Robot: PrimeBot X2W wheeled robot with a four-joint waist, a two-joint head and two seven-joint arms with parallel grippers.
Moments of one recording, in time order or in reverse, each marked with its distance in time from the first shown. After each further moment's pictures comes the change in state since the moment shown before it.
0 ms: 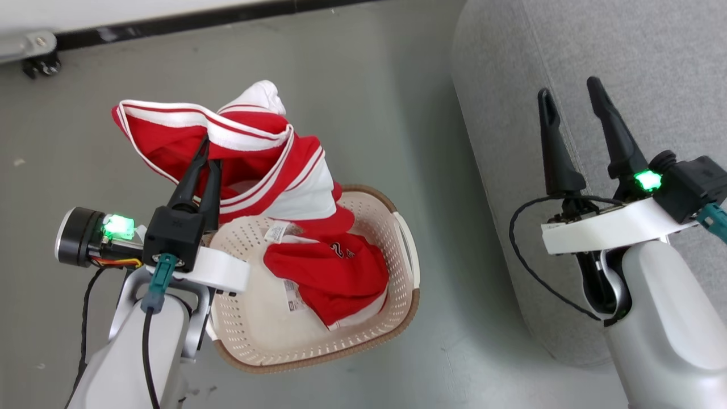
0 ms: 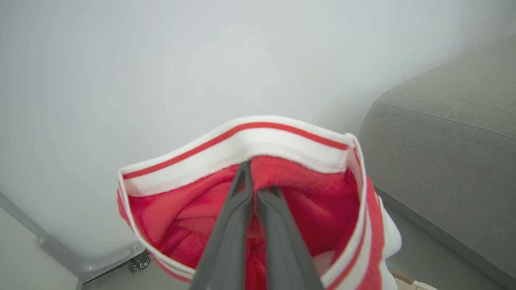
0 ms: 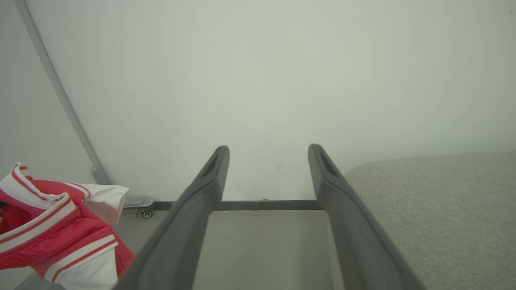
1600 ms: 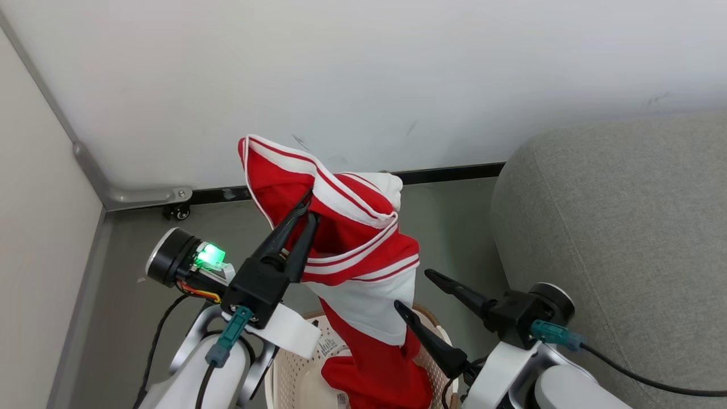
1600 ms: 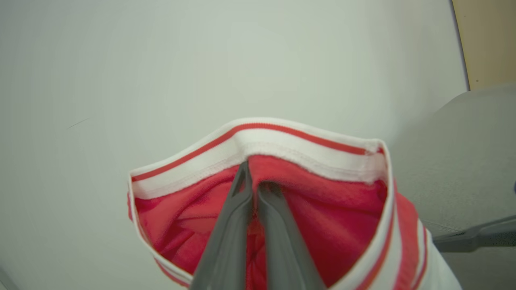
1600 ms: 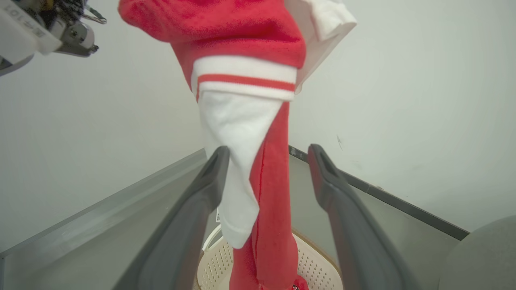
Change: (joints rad) left arm 0.084 -0.036 -0.153 -0.112 -0.007 -0.119 -0.007; right arm 0.161 -0.146 0.564 0.000 0.083 0.000 0.151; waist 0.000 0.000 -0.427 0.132
